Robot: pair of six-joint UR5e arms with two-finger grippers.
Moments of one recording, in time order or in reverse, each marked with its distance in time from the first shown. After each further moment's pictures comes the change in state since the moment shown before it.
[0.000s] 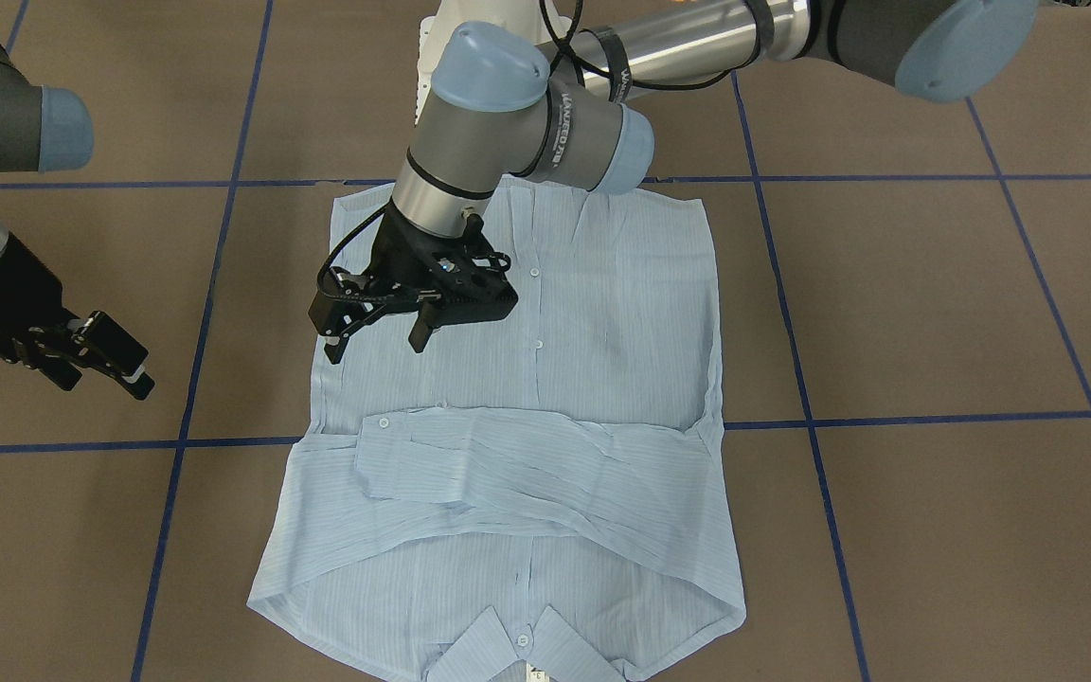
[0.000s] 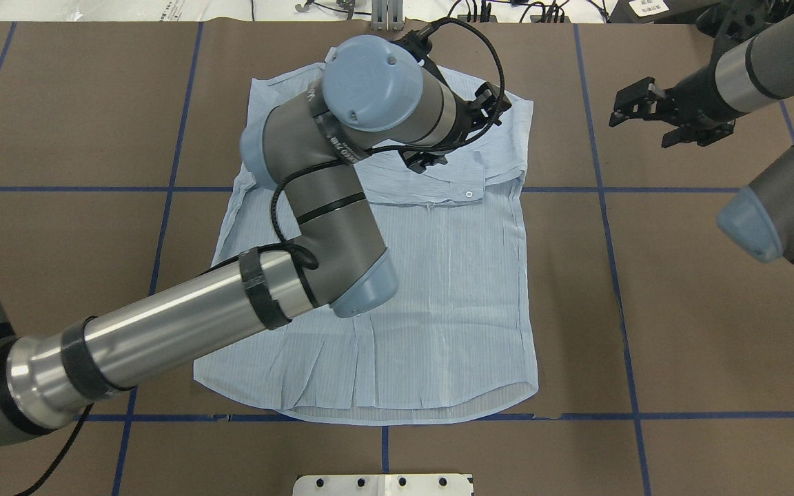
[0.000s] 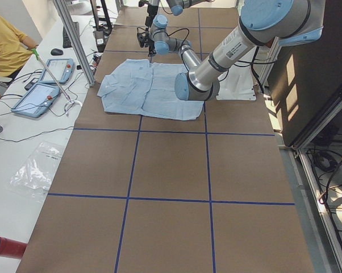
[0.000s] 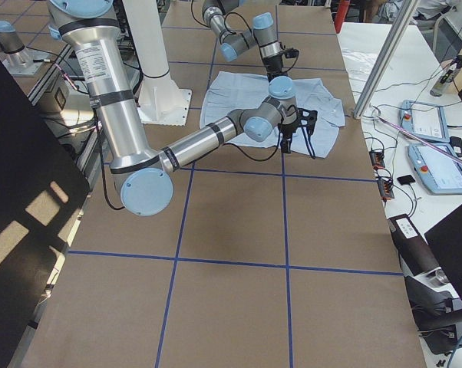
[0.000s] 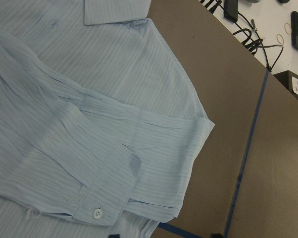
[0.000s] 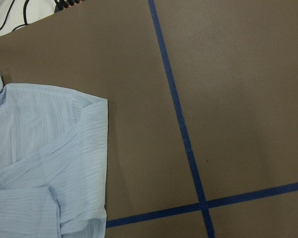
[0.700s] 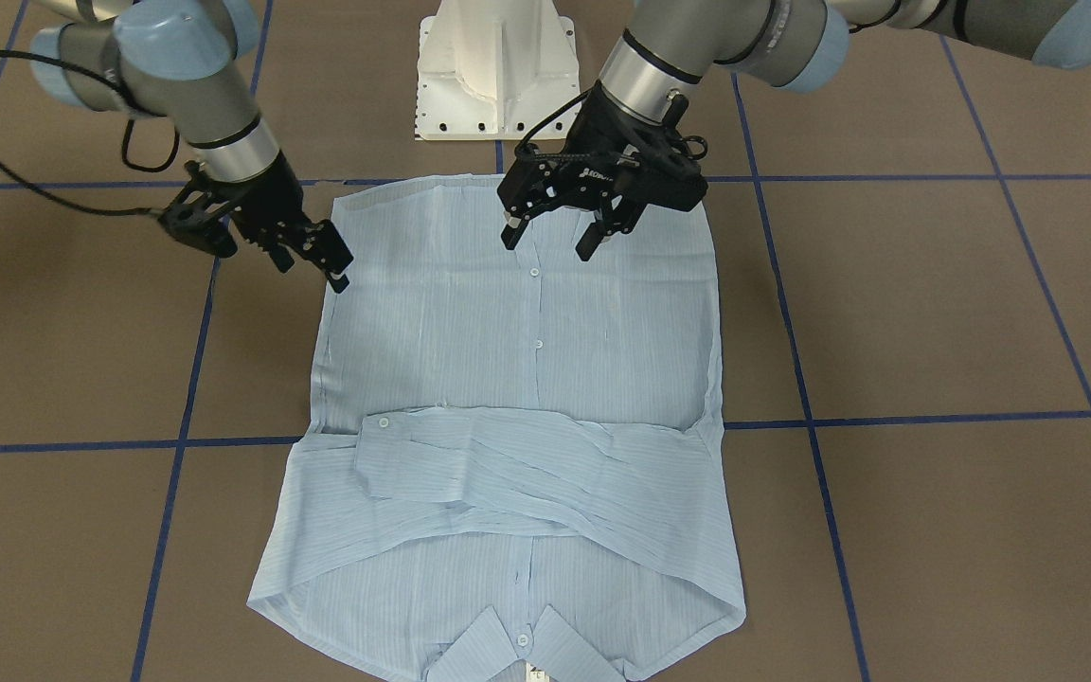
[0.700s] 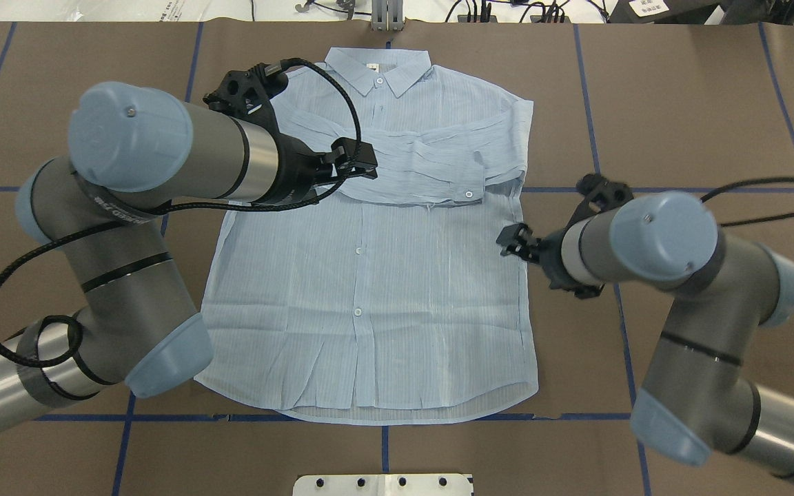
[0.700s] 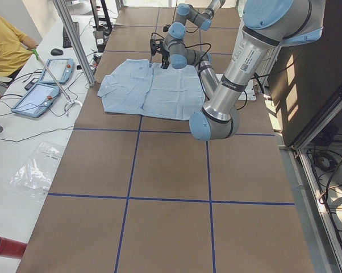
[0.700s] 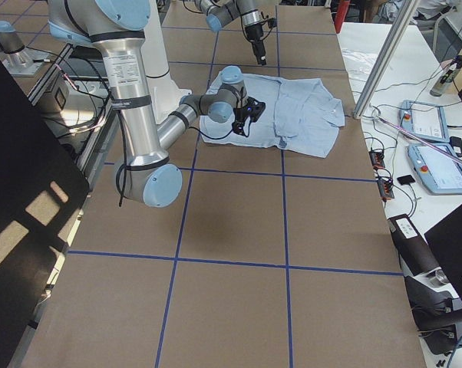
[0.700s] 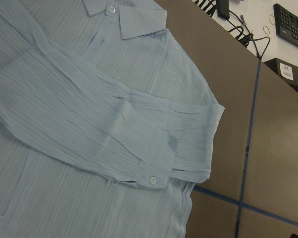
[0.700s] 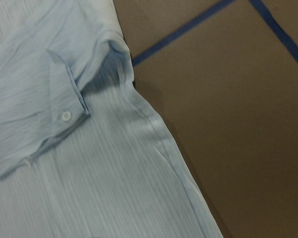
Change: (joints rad) left arm -0.033 0.412 -0.521 0.127 -0.075 0.243; right arm -0.523 -0.032 0.218 -0.168 -0.410 0.590
